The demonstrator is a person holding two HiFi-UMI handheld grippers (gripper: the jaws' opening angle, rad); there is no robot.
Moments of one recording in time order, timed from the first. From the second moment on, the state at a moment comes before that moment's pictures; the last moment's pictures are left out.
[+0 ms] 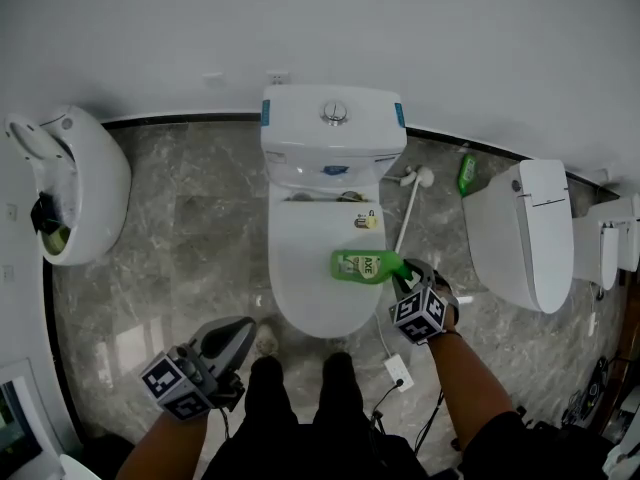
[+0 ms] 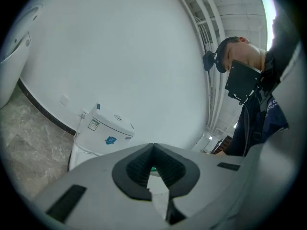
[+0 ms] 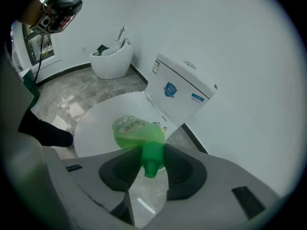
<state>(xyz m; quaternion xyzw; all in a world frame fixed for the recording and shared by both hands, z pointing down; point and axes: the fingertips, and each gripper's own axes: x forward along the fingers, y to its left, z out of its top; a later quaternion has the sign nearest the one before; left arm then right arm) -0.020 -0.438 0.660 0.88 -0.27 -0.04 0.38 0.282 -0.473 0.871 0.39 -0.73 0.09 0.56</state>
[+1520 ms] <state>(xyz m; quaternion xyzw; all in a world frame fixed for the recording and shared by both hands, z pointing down) -0.153 -0.414 0.608 0.87 -0.32 -0.09 0.36 0.125 -0.482 0.821 0.33 -0.71 -0.03 0.63</state>
